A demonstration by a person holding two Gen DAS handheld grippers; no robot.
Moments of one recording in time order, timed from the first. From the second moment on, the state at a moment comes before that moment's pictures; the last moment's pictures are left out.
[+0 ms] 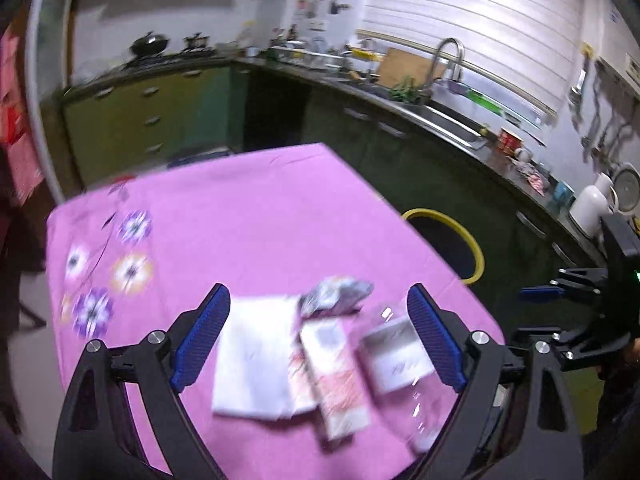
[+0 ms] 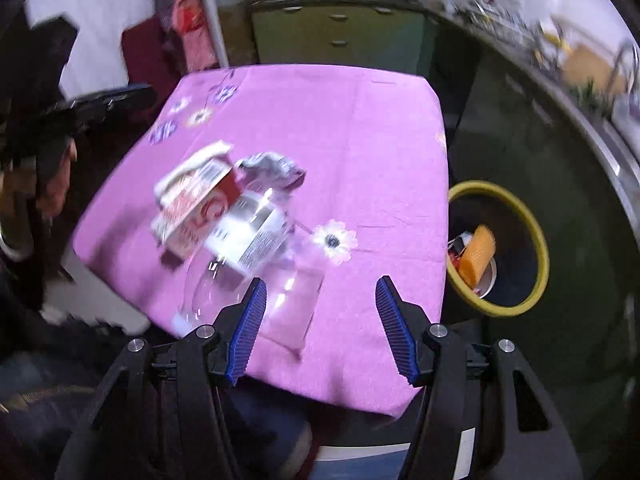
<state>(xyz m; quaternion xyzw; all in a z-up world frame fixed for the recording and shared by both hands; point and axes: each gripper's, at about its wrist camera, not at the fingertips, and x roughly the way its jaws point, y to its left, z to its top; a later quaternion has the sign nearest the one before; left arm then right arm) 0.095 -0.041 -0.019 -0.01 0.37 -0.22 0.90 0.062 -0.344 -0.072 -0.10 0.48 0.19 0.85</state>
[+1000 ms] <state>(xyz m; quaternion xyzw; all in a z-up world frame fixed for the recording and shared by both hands) 0.073 -0.018 -0.069 -0.07 0.42 -0.20 0.88 0.056 -0.354 -0.149 -0.05 0.40 0.16 0.90</state>
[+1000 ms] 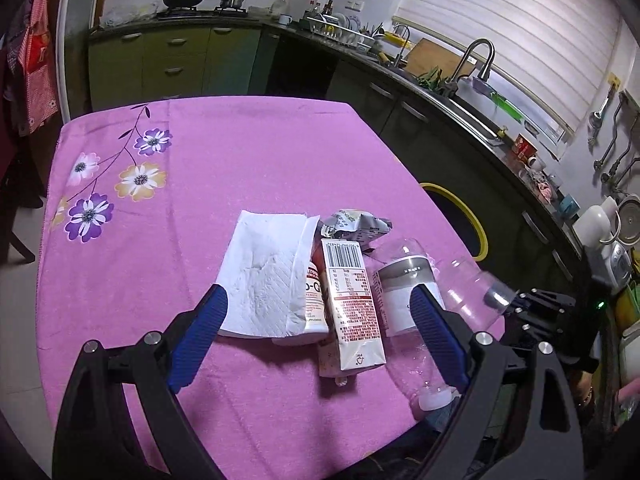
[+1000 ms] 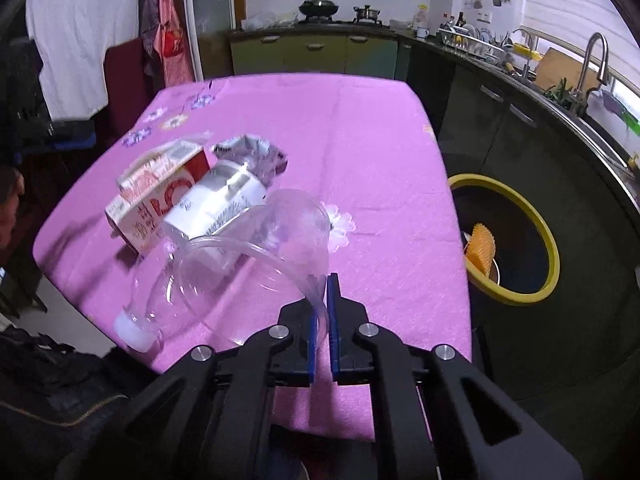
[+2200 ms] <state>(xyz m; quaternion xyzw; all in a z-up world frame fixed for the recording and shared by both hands) 0.079 -0.060 -0.088 -0.04 0.47 -0.23 0.85 0.207 -0.534 -0.161 0.07 0.44 -0.07 0.89</state>
